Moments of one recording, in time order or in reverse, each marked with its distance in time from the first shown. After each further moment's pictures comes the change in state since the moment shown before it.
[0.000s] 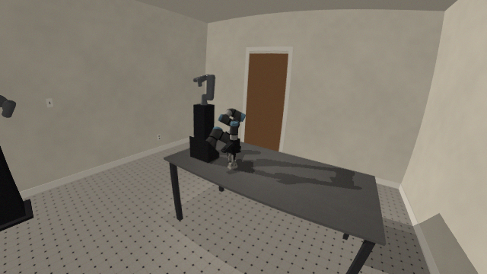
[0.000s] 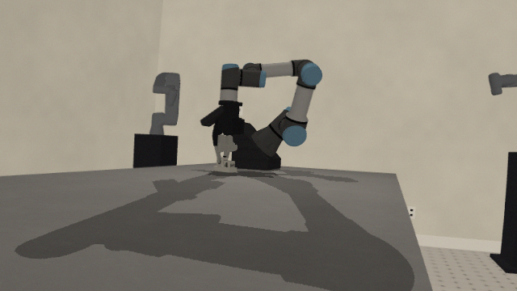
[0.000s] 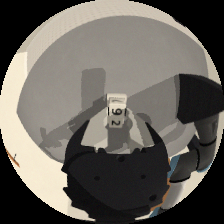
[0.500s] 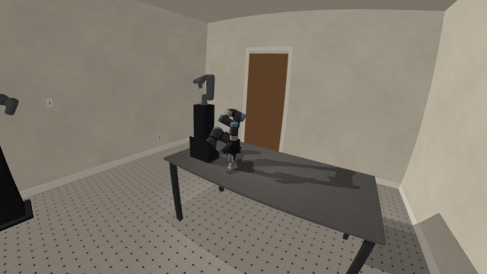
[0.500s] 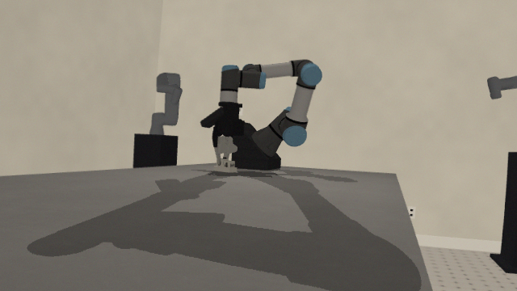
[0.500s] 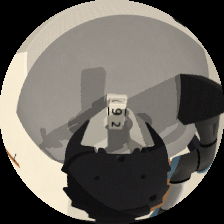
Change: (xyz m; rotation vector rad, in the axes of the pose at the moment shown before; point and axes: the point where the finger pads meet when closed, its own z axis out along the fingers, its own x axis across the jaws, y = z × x) arm 0.000 0.000 0.005 0.000 0.000 0.000
